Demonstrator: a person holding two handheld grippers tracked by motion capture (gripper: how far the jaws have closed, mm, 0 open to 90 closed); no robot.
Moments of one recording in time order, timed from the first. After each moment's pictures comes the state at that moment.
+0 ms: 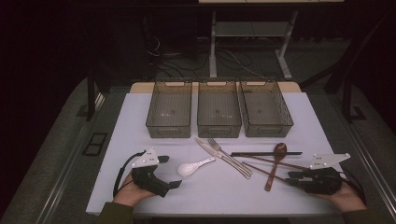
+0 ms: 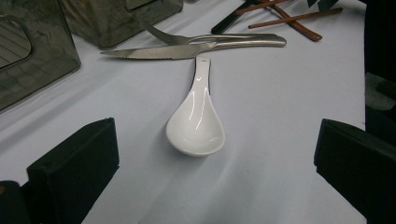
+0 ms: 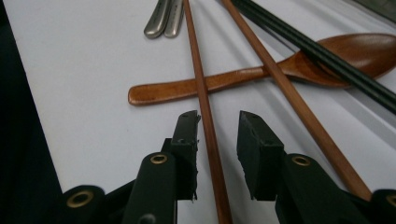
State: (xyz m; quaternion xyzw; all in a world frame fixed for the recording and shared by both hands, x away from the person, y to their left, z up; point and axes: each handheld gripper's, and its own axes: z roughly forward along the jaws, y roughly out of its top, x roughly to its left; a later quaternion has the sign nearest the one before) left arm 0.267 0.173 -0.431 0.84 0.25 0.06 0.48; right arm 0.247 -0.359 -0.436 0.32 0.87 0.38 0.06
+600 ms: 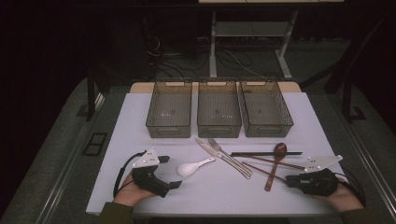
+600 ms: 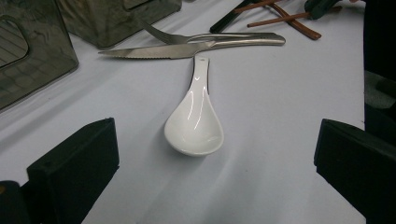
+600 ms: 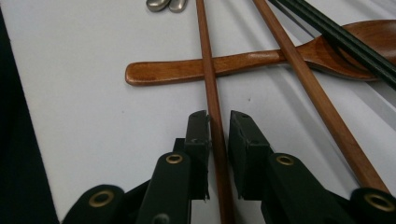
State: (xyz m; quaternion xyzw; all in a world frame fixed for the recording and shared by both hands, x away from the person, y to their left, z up) left arm 0.266 0.172 -0.431 0.84 0.25 0.06 0.48; right arm 0.249 -0.352 -0.445 0.29 0.89 0.35 0.06
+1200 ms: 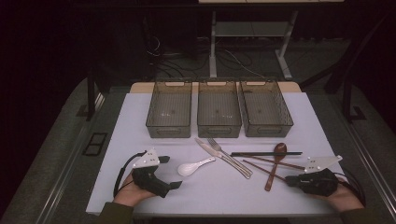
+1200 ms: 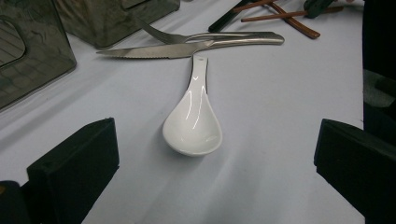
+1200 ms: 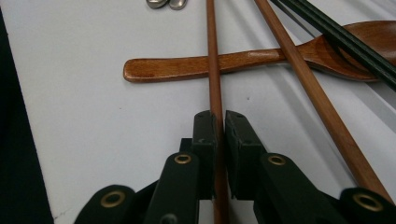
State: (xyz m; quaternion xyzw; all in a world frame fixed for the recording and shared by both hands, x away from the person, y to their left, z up) left arm 0.266 0.171 -0.431 0.84 0.25 0.06 0.48; right arm 0.250 -0.353 -0.446 0.28 0.89 0.35 0.06
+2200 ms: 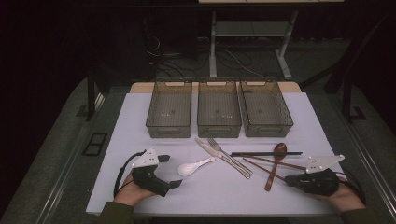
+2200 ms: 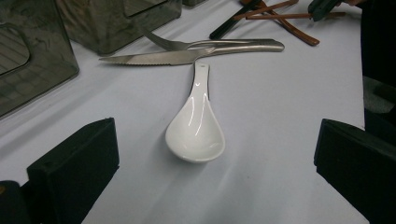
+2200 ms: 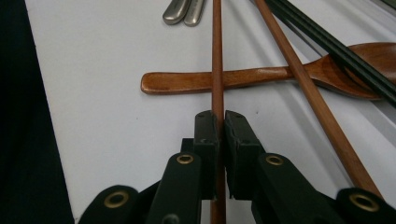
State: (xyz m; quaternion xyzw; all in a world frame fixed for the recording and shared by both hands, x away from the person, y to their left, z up) left arm 0.268 0.171 -0.433 0.83 0.24 0.06 0.49; right arm 0.248 -0.352 -0.439 0.26 0.89 0.37 0.06
